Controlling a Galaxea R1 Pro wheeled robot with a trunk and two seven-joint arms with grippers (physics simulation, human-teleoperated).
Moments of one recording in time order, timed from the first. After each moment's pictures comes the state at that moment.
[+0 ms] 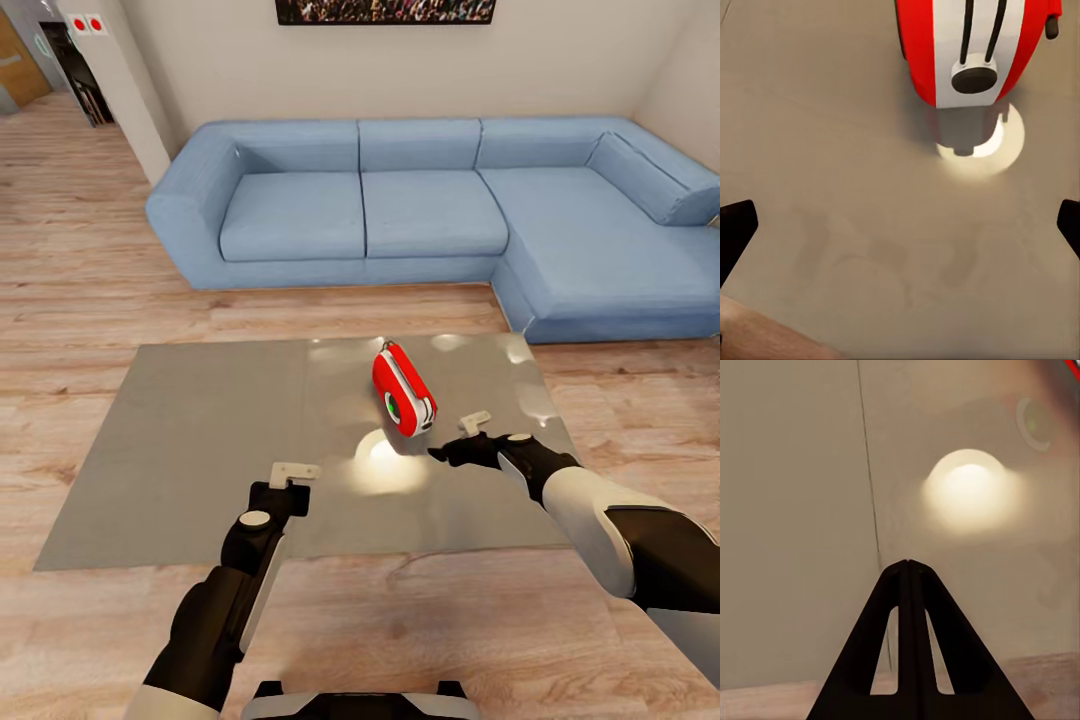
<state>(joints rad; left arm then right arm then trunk) -0.46 -0.17 -0.16 -1.33 -0.11 0.62 0.19 -1.22 -0.08 0.02 -0.04 0.22 0.08 0.47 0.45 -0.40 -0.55</state>
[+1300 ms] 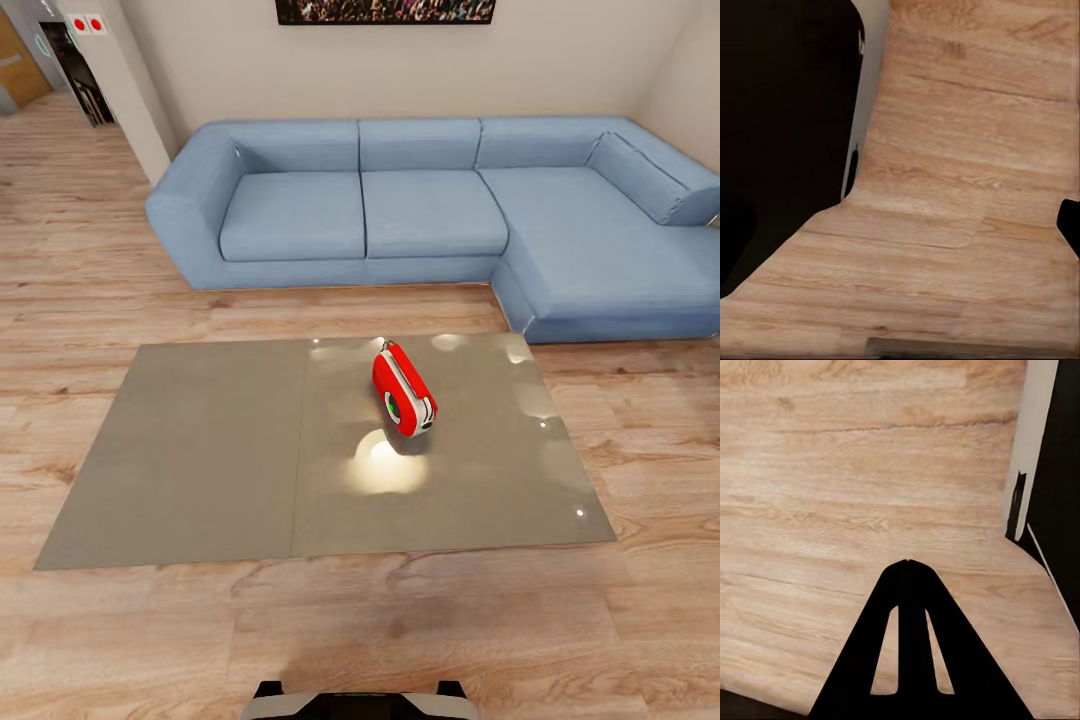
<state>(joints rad) -0.26 0.11 -0.02 0.08 0.05 -0.28 0.20 -0.46 -0.14 0.02 0.08 0.22 -0.01 0.07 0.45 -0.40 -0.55</state>
